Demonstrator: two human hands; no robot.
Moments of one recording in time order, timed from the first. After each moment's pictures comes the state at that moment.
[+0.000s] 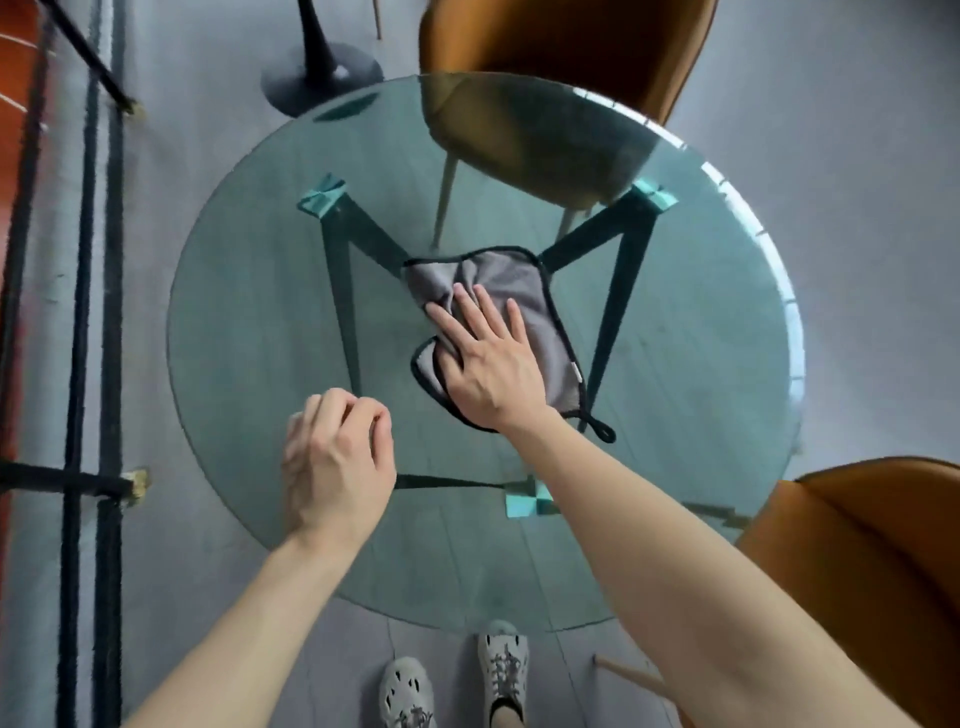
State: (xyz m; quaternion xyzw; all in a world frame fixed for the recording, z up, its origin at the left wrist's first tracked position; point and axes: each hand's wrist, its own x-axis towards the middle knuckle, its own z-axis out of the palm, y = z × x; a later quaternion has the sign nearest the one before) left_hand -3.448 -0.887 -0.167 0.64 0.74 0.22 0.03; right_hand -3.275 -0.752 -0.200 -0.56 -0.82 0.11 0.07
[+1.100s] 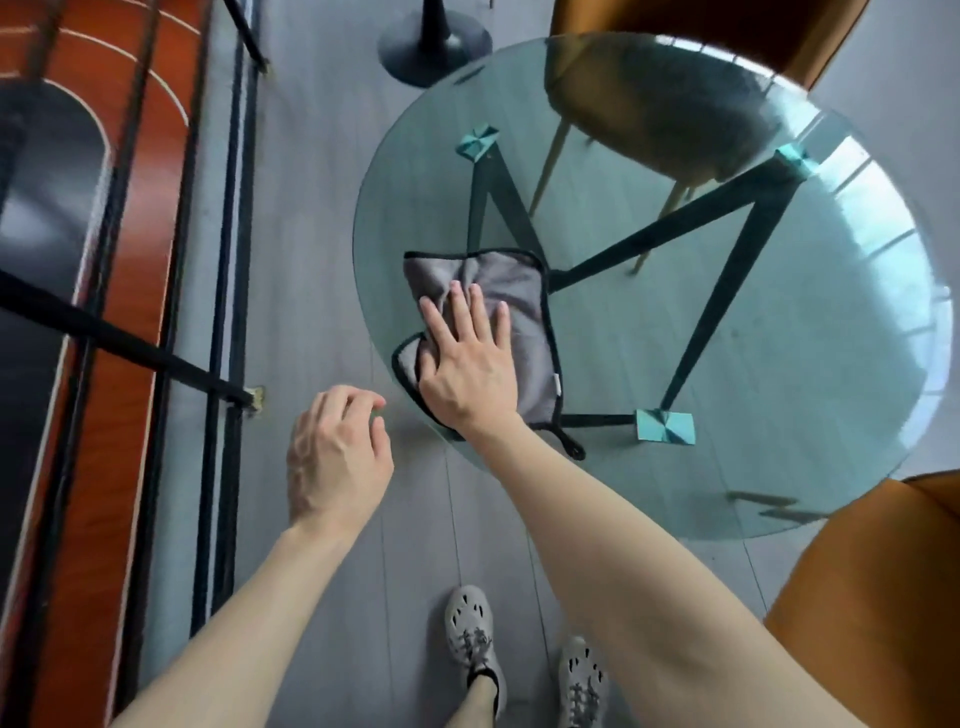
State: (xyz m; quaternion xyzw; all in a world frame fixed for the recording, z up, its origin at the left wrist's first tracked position) left_hand -3.569 -1.003 -0.173 0.60 0.78 0.16 0.05; right_hand -3.436 -0.870 -0.202 -0.55 -0.82 0.11 0.06
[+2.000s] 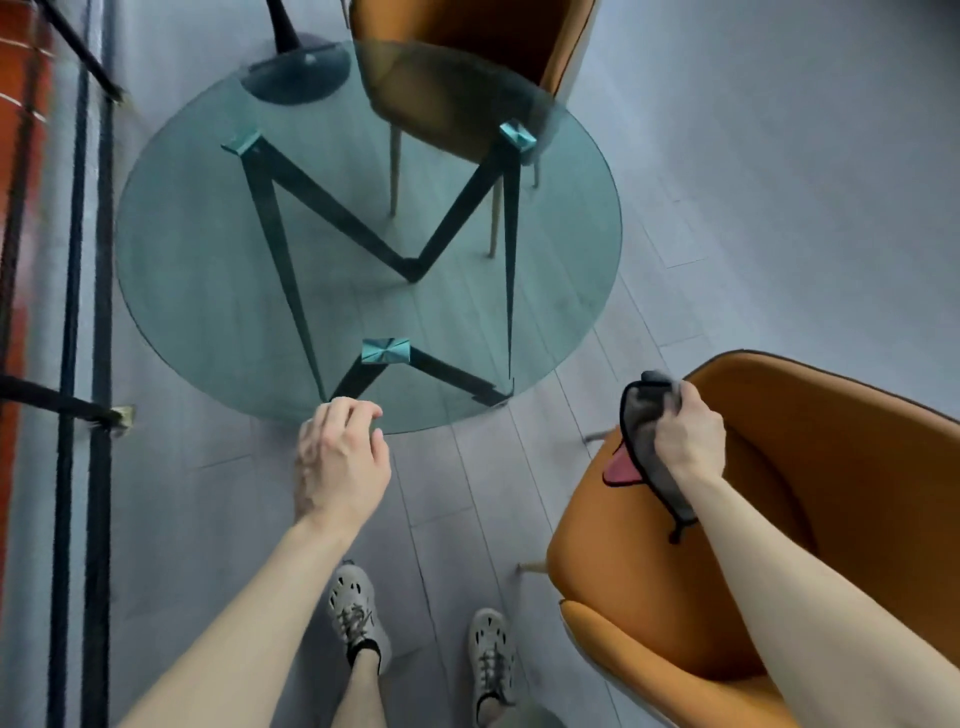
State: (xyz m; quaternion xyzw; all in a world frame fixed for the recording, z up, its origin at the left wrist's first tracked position) left_hand -3.266 -1.059 -0.154 0.65 0.74 0.17 0.07; right_hand -2.858 -0.995 -0.155 -0.86 -0.44 0.24 0.12
